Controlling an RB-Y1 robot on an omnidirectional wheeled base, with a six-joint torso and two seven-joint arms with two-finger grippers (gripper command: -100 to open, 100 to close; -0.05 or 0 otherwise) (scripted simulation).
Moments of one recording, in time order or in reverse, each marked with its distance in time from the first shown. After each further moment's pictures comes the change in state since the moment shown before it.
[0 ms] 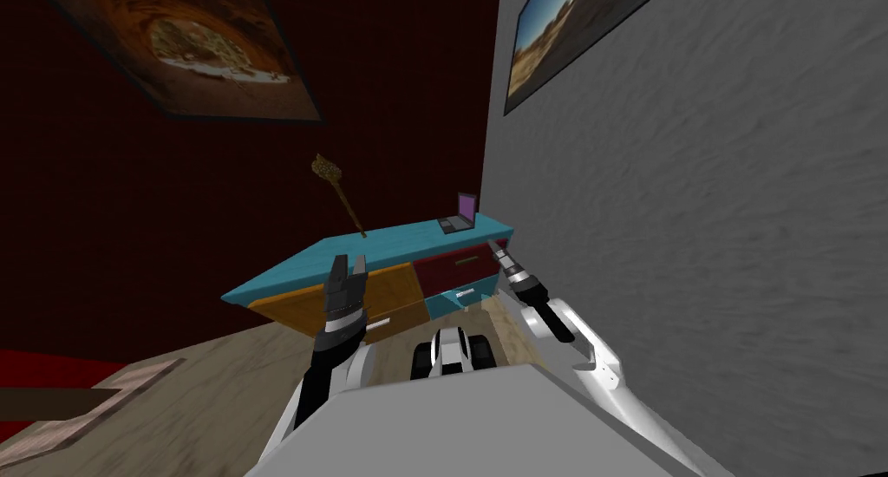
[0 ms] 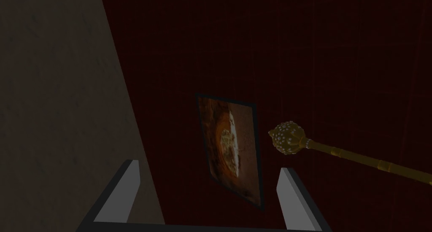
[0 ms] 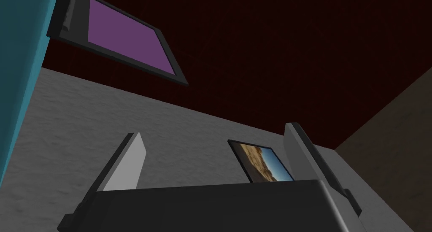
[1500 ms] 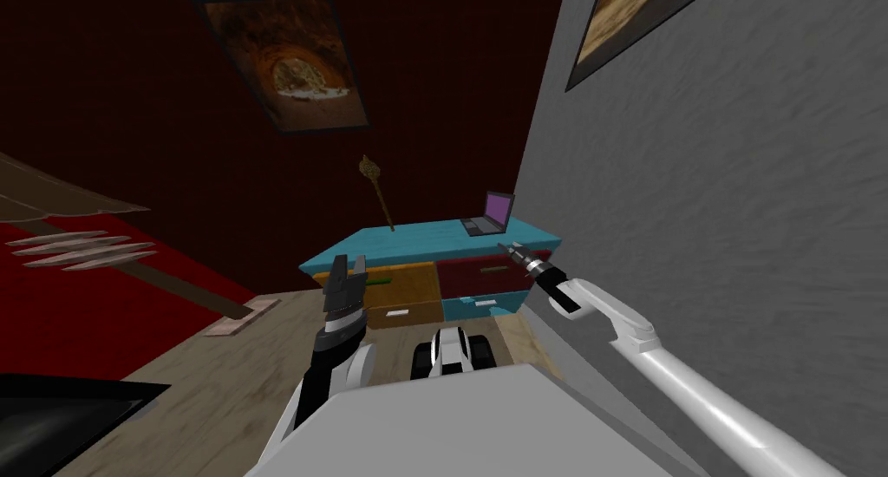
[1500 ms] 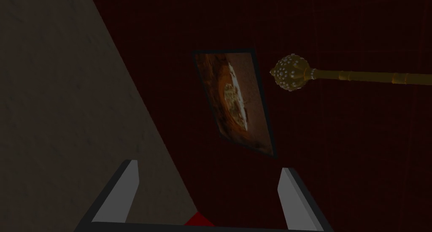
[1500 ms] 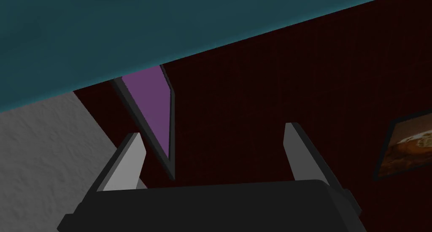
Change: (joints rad) left arm 0.000 0.000 0.000 0.000 0.000 0.000 0.000; right arm -0.069 -0.393 -0.081 0.194 0.304 0.251 0.064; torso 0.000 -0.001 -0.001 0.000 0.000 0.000
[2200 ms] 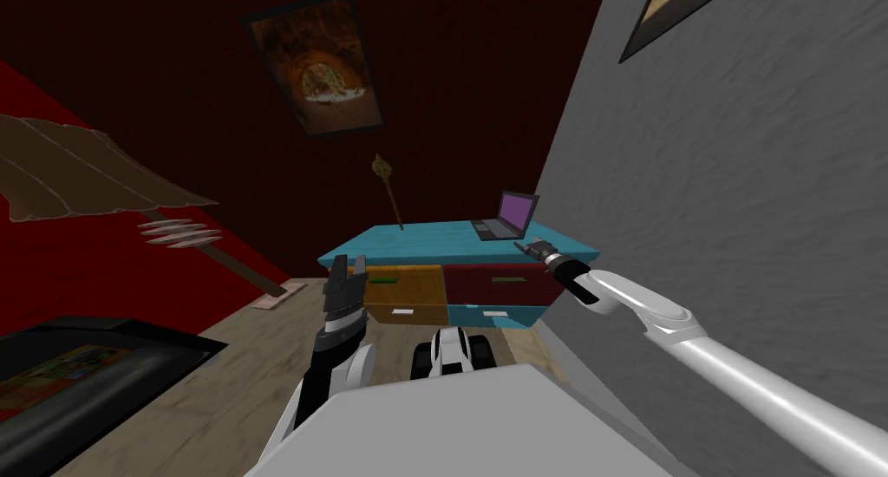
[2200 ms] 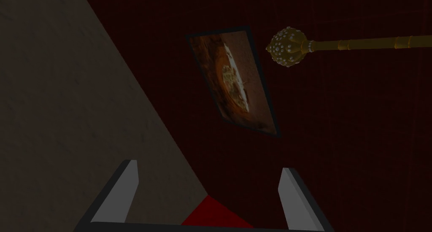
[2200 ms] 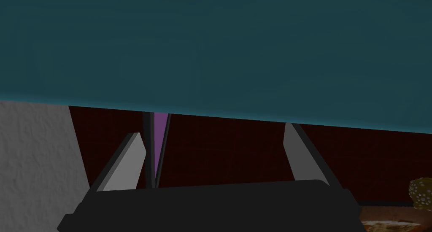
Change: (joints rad) left arm 0.000 0.000 0.000 0.000 0.000 0.000 0.000; right arm 0.029 -0.211 -0.056 0.102 0.110 0.116 0.066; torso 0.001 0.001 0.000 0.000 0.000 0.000
